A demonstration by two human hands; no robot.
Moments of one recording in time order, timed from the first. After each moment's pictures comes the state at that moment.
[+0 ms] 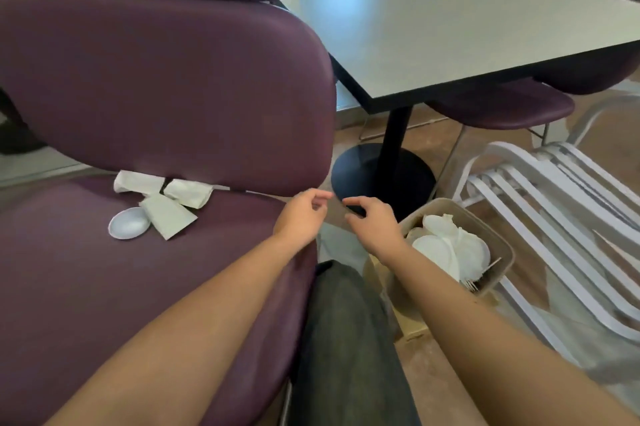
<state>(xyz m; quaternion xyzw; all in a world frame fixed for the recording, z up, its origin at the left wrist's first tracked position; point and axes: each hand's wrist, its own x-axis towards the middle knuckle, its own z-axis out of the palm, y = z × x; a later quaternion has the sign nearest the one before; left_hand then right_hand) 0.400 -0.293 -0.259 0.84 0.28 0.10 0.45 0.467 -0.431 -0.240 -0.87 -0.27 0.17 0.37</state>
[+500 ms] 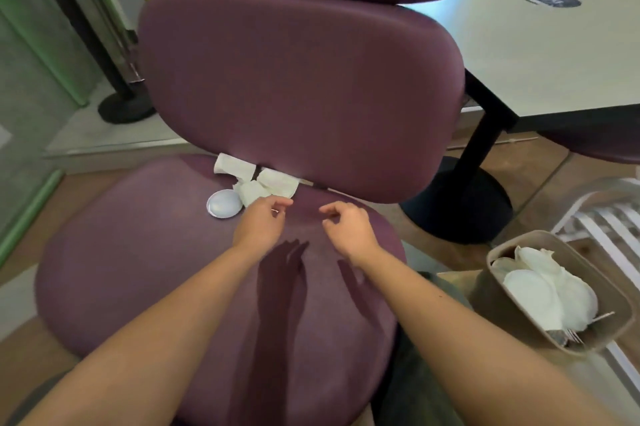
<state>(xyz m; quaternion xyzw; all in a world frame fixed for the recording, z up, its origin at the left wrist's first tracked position) 0.241 -0.142 -0.268 0.81 0.44 0.17 0.35 0.361 -0.271 -0.254 -0.84 -0.37 0.22 0.33</state>
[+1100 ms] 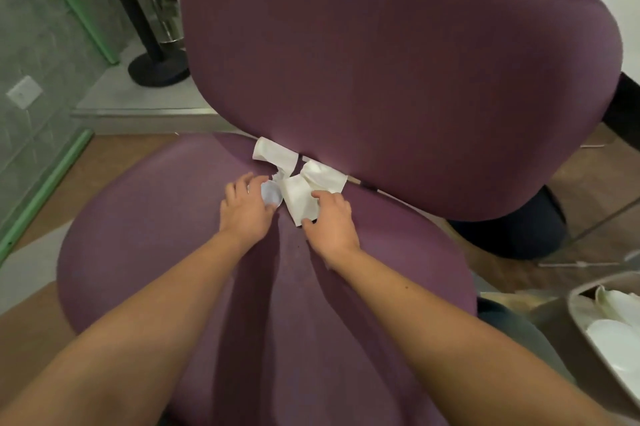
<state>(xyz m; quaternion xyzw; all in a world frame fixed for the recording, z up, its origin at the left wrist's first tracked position) 0.188 -0.045 -0.305 0.83 0.53 0.08 0.15 0.305 -0.160 -0.286 -0.83 -0.42 0.23 0.28</state>
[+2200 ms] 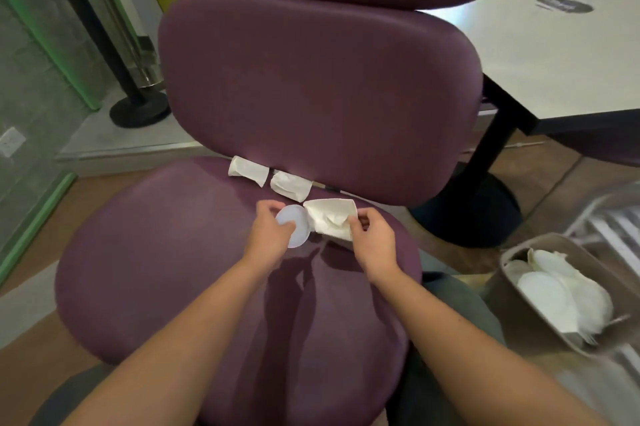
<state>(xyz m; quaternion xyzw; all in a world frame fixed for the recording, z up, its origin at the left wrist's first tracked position) 0.210 -0.150 -0.263 0.70 0.49 0.22 0.47 0.339 -0.275 -0.262 -0.81 -0.24 0.18 0.50</state>
